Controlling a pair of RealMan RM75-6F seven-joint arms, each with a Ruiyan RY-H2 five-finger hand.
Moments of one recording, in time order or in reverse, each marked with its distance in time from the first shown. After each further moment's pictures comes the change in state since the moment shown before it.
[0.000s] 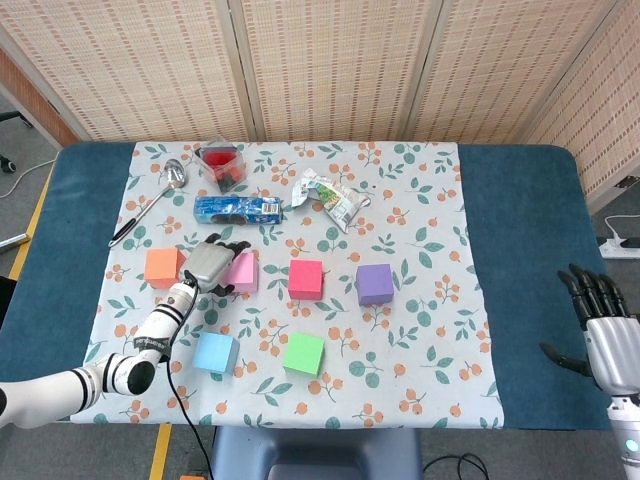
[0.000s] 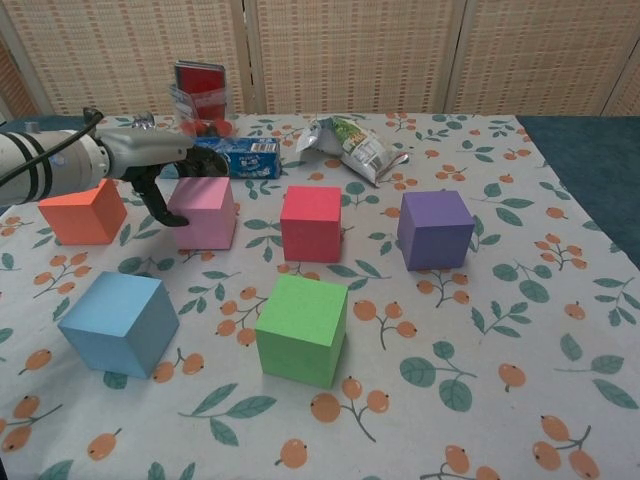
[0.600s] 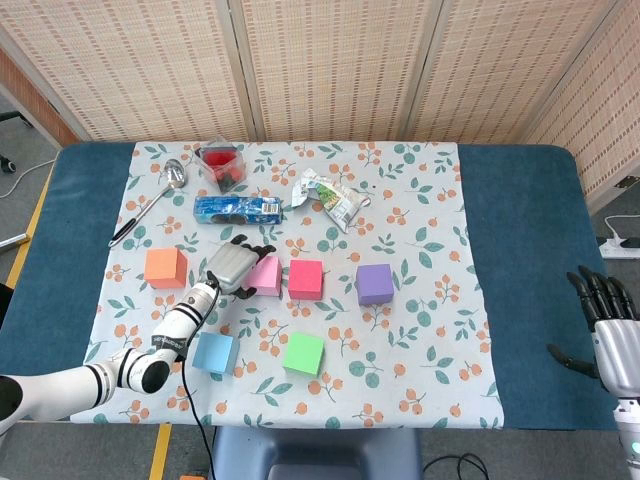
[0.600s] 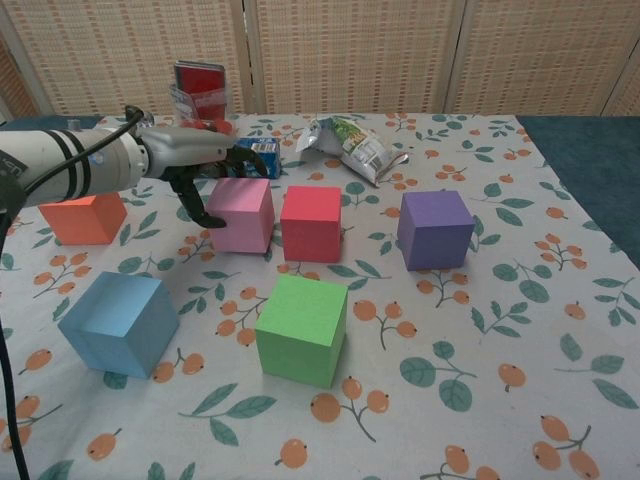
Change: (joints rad) left arm -0.054 -0.040 -0.012 0.006 0.047 -0.029 -0.019; right arm -0.012 0.002 -0.002 0.011 0.022 0.002 0.012
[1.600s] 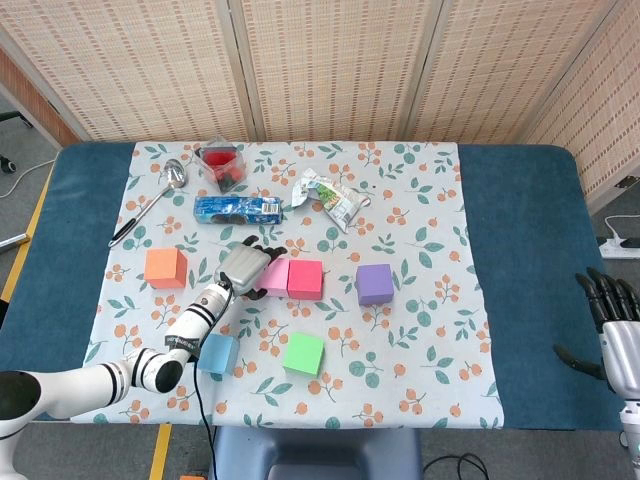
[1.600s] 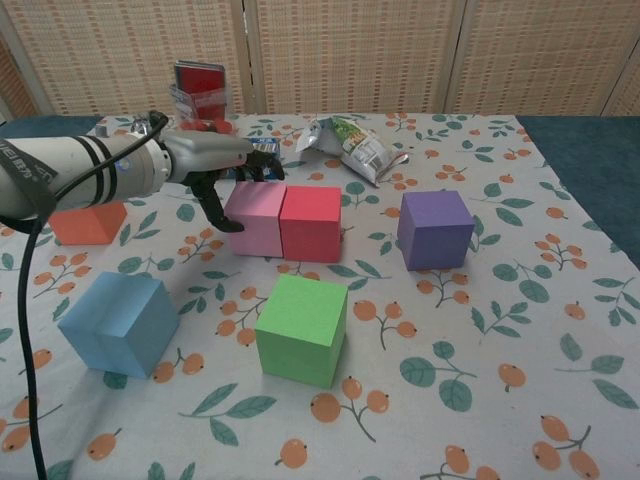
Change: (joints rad) left arm -0.038 -0.047 0.005 0.019 -0.034 0.013 0.036; right arm -0.010 0.000 0.002 0.020 0.015 0.002 0.021
